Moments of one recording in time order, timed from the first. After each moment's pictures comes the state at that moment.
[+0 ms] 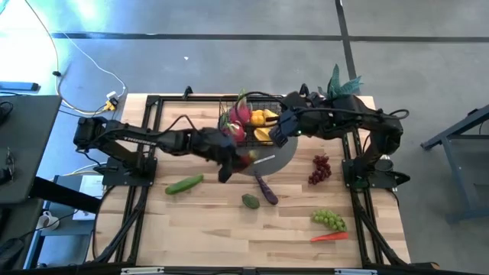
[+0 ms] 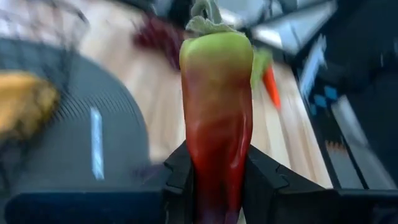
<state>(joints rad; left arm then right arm) 0.14 1.43 0.90 0.03 0.16 -0.32 0.12 1.76 2.34 -1.57 0.65 0.69</state>
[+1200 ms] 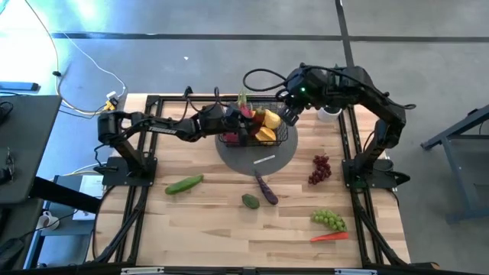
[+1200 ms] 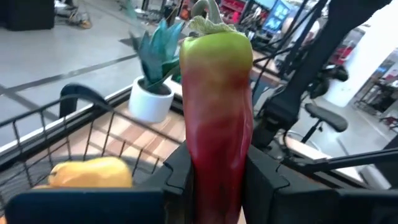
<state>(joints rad) 0.41 1.66 0.91 0.62 0.07 -0.34 -0.17 1.72 2.34 -1.57 0.41 0.29</state>
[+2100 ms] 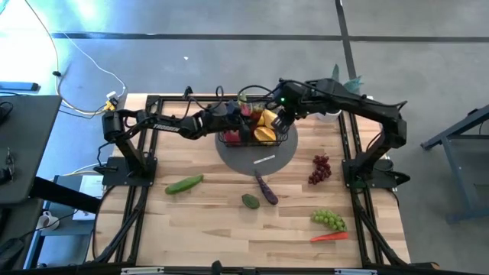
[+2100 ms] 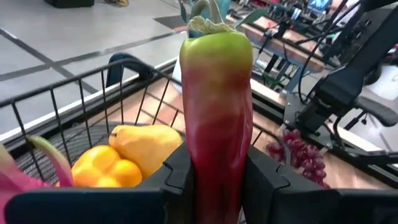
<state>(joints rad) 0.46 1.71 0.90 0.55 0.01 -0.34 -0.27 1.63 1.83 -1.34 0.26 0.32</state>
